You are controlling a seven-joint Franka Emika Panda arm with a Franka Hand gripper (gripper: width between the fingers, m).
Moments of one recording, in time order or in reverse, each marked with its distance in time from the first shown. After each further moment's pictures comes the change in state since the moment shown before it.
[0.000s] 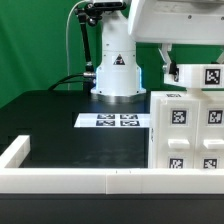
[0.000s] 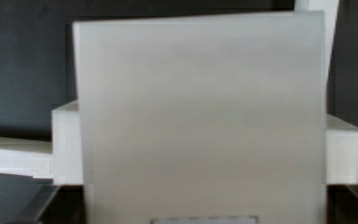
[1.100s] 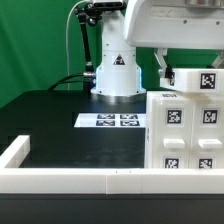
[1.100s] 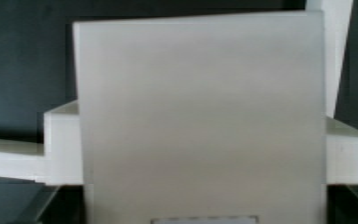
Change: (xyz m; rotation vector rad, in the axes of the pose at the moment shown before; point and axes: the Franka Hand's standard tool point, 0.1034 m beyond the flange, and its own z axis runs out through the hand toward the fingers) arm -0.001 0.005 0.005 0.000 -0.002 0.001
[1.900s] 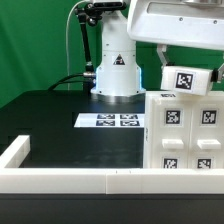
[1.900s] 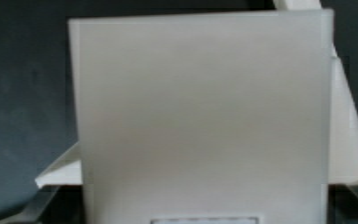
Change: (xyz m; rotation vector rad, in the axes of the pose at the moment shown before) arm 0.005 -0.004 -0.002 0.013 0.033 0.542
